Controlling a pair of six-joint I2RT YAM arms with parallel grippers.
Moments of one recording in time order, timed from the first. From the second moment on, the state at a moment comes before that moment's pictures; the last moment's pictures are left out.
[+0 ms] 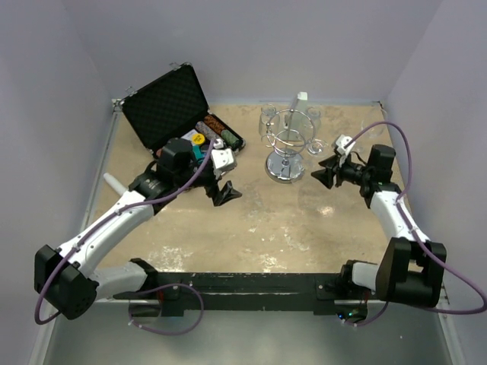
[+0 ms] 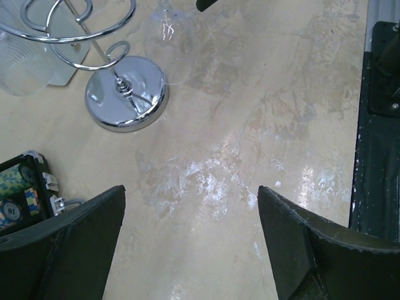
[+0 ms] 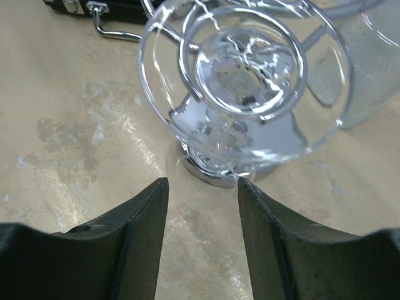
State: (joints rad) left arm -0.57 1.15 0.96 -0.24 0.62 0.32; right arm -0.17 1.23 0.74 -0.09 -0.98 -0.54
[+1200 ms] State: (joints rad) left arm -0.57 1.29 1.21 -0.50 0.38 0.54; right arm -0.11 1.40 0.60 0.72 -1.00 -0.04
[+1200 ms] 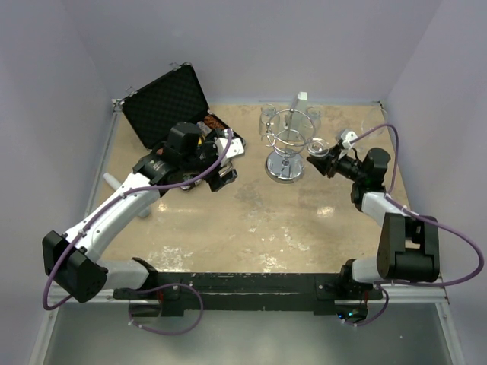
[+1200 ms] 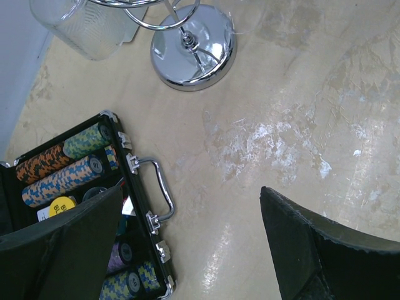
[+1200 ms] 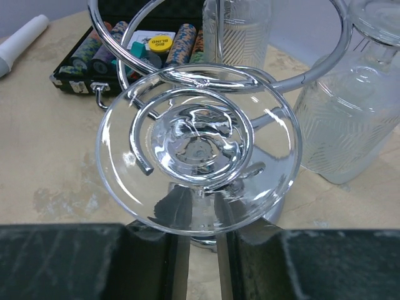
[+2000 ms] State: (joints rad) left arm -0.57 1.27 1.18 -0.43 0.40 0.52; right arm -0.11 1.05 0.55 0.52 -0.86 -0.06
